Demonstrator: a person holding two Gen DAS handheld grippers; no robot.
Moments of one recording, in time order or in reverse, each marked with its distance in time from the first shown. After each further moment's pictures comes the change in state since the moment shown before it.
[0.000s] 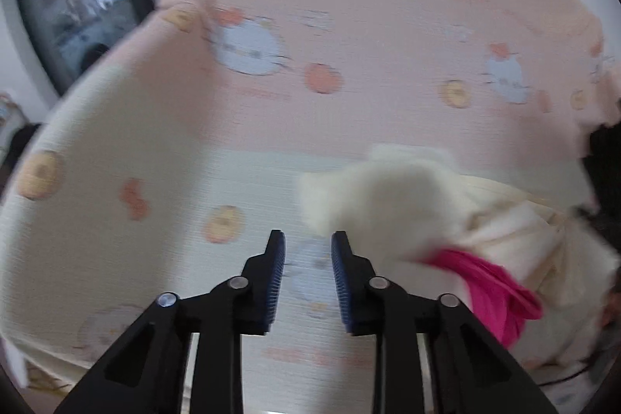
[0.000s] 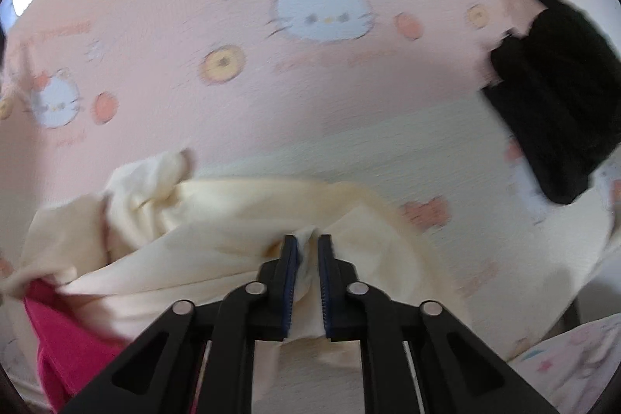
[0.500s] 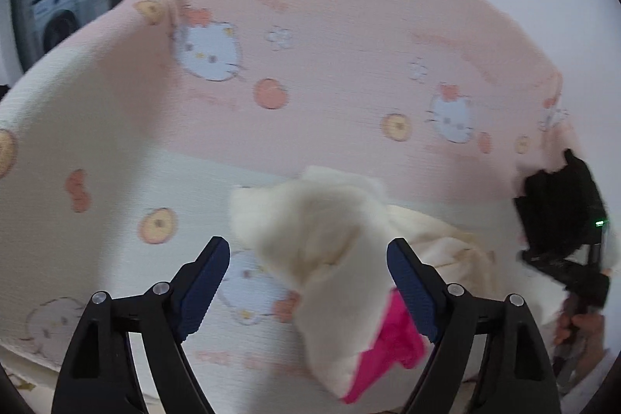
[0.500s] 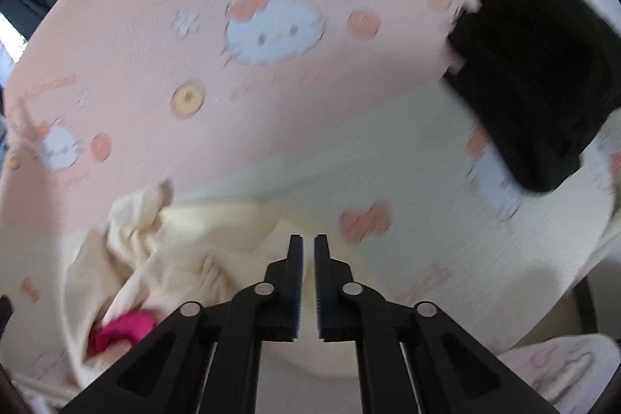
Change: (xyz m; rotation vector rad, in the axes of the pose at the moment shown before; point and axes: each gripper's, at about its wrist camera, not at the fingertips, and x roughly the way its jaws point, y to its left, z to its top) left arm -0.016 -0.009 0.009 -0.110 -0.024 -0.334; right arm -0.001 -0.081 0.007 0.141 0.110 0.204
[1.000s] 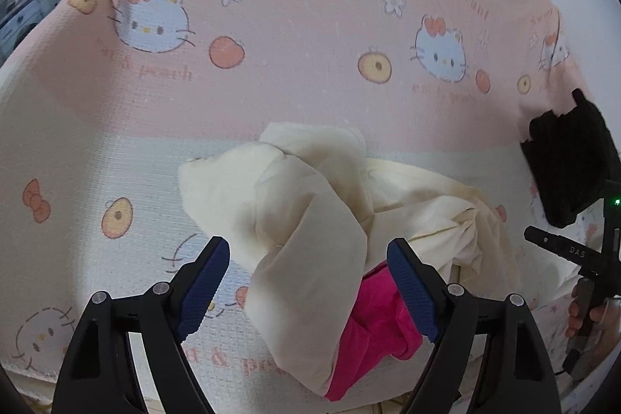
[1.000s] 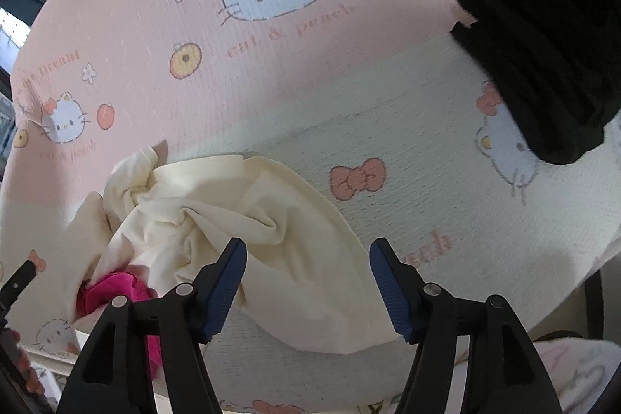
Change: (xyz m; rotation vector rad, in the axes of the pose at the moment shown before) left arm 0.063 -0.045 -0.006 0.112 0.175 0.044; right arm 0.022 -0.028 -0.016 -0.031 0.094 0.062
